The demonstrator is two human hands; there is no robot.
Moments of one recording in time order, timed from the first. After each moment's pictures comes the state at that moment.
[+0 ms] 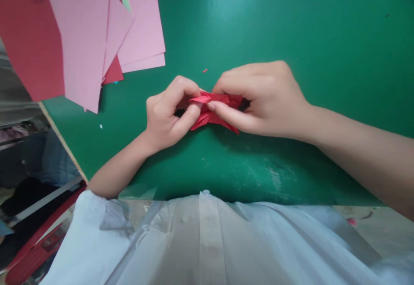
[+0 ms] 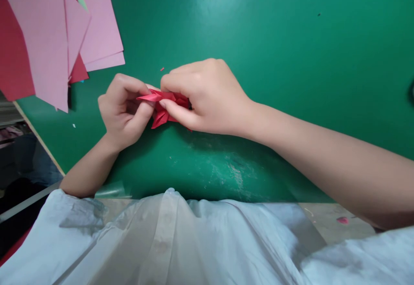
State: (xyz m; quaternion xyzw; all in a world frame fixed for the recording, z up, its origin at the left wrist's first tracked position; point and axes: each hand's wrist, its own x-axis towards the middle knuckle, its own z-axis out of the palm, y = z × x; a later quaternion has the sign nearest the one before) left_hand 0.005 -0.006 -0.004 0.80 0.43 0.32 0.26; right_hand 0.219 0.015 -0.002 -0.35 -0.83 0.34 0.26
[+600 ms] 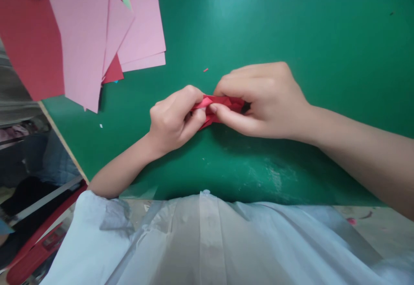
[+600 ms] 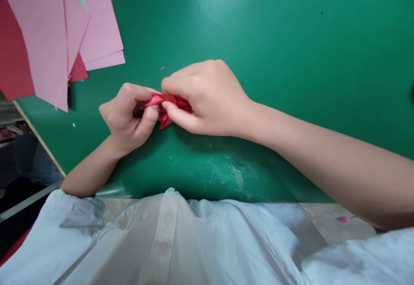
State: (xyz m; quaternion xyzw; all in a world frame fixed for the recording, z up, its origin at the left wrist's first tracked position) left_hand 0.014 -0.012 0.003 0.84 0.42 0.31 0.14; right_hand 0.219 0.015 -0.002 -0.33 -0.83 0.35 0.28
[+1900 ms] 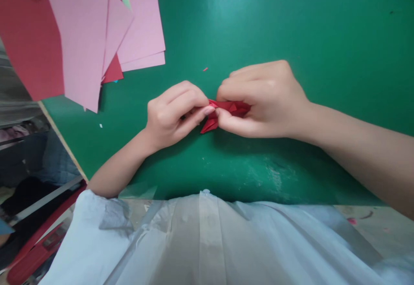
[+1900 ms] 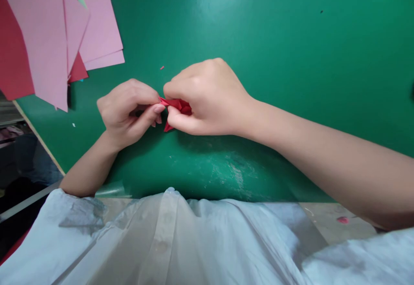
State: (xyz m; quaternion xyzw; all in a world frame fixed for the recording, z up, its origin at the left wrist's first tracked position) left_hand 0.007 0.002 0.000 0.86 0.33 0.33 0.21; right_hand 0.218 0.017 0.000 -0.35 -0.85 0.32 0.24
